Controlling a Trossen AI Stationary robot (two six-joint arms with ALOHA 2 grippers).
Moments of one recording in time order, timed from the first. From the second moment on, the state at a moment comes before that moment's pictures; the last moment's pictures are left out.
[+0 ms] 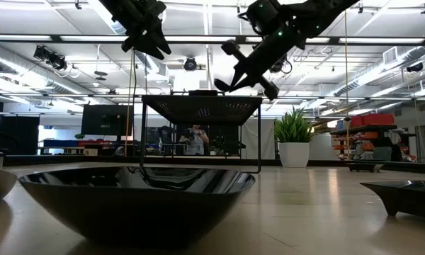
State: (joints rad) left arm 0.54 1.21 1.20 -0.57 -0.09 -0.14; right arm -0.36 1.63 1.15 -0.01 0.37 1.08
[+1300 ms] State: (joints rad) left arm 0.54 1.21 1.20 -0.57 -0.09 -0.12; right arm -0.33 1.79 1.15 0.14 0.50 1.16
